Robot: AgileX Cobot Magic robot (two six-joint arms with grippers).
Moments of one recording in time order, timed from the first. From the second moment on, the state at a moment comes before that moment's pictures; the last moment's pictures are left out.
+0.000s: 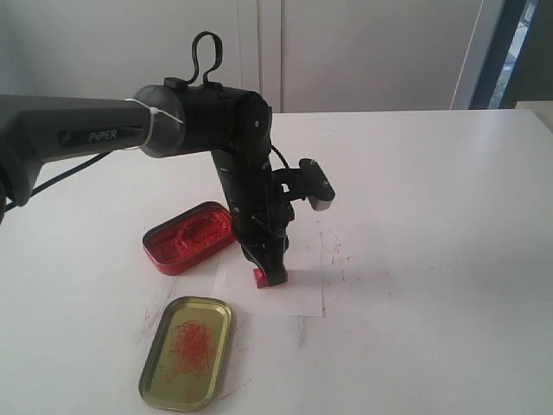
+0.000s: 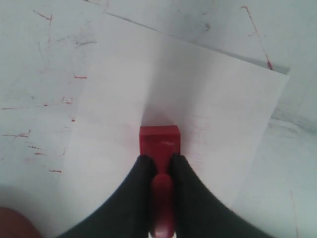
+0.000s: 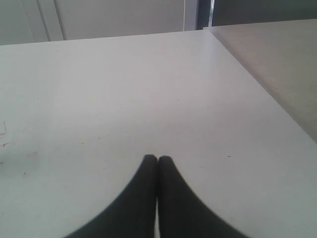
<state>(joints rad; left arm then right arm) -0.73 2.22 -1.75 -0.16 1.05 0.73 -0.10 0.00 -0.01 -0.04 0.36 0.11</state>
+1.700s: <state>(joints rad) -0.72 2.19 -1.74 -0.16 1.03 0.74 -0.10 0.00 -0.01 -0.04 0.36 0.11</state>
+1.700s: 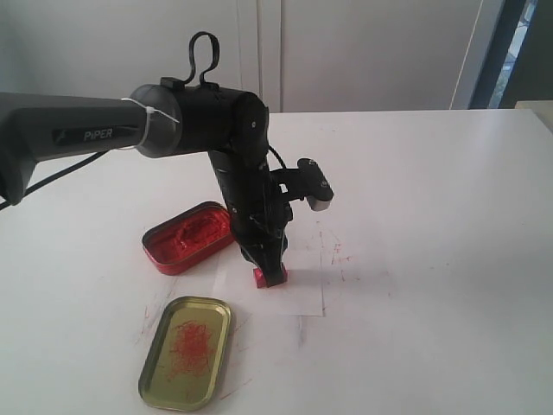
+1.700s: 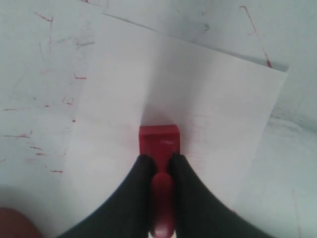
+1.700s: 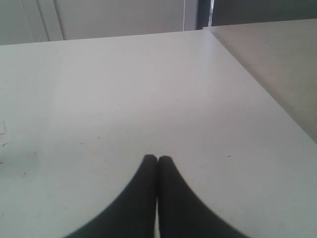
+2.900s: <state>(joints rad) -0.72 2.11 -1.72 -0.13 1.03 0.73 -0.10 0.00 -0.01 -0.04 0.36 0.11</state>
